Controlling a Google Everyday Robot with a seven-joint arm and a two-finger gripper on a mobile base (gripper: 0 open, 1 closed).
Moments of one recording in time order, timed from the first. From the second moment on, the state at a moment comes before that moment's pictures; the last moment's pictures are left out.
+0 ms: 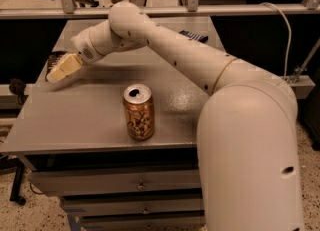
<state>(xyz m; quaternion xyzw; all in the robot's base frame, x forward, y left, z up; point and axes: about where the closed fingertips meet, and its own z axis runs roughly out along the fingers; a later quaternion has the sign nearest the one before) 0.682 0.291 0.852 -0.58 0.61 0.34 0.41</state>
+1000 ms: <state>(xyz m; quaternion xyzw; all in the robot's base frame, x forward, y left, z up) 0.692 0.296 0.834 -0.57 0.62 0.35 0.41</state>
